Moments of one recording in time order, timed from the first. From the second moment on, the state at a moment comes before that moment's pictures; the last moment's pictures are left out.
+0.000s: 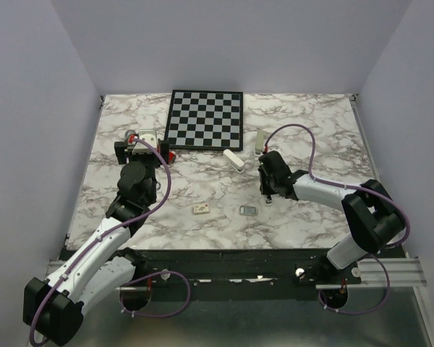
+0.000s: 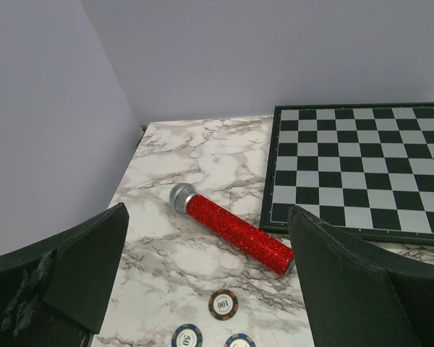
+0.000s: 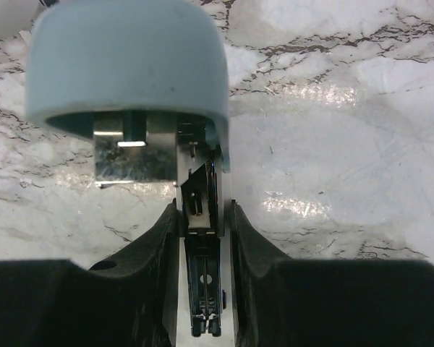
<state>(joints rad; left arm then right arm) -0.48 0.82 0.59 0.33 -0.62 0.20 0.59 1.58 0.81 -0.18 0.24 0.37</state>
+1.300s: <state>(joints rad) -0.53 0.82 0.58 0.34 -0.62 0.20 0.77 1.31 0.85 -0.45 0.28 0.54</state>
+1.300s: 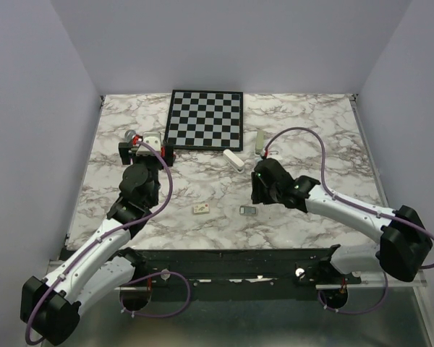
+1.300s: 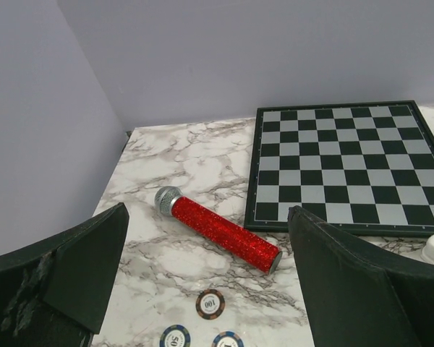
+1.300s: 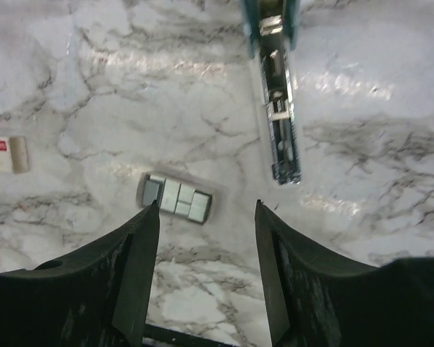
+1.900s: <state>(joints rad) -0.58 0.80 0.57 0.35 -0.62 0.20 0.92 1.47 0.89 -0.56 0.37 0.86</state>
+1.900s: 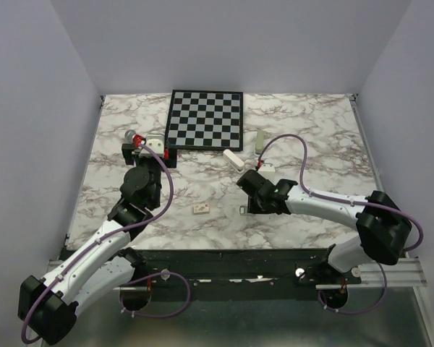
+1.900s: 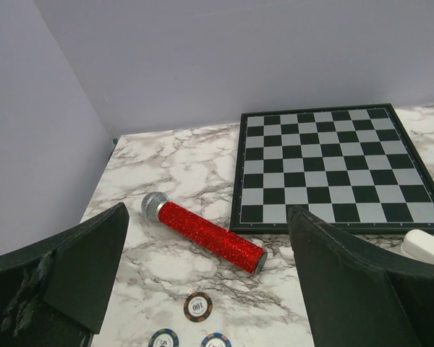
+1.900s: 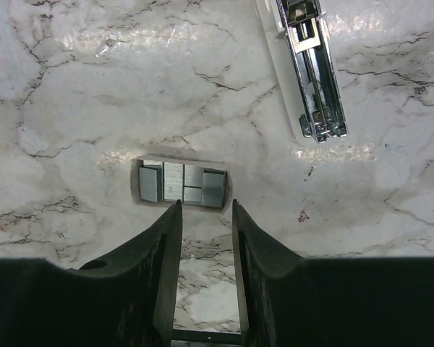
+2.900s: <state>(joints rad) -0.58 0.79 0.57 0.36 -0.62 0.21 0.92 1.58 0.89 -0.52 0.38 0.88</state>
